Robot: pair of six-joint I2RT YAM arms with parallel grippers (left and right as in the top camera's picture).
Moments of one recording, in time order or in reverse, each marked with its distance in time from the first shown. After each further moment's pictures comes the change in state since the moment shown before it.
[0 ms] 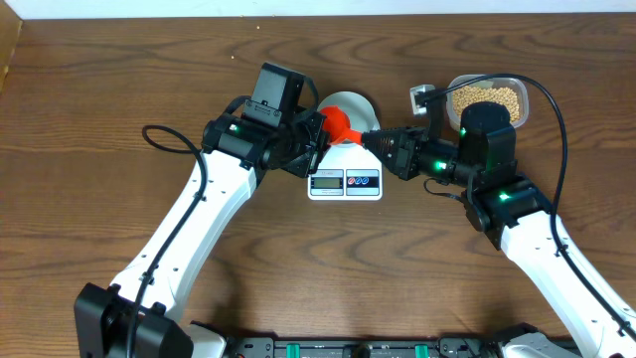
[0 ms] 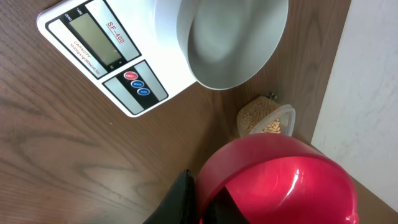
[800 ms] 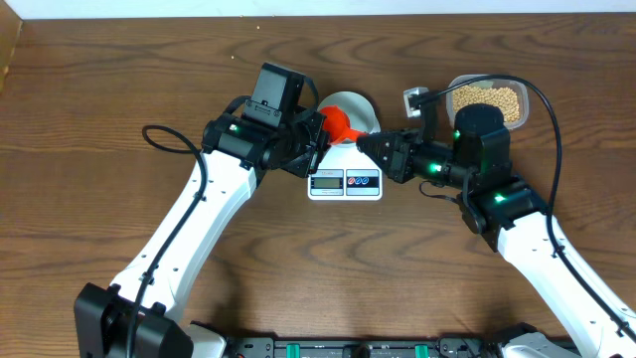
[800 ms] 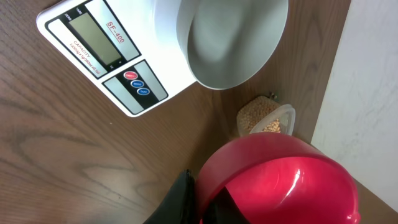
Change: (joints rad) left arm 0.000 0.000 0.000 0.000 0.000 0.000; right arm 0.030 0.000 0.000 0.006 0.000 0.008
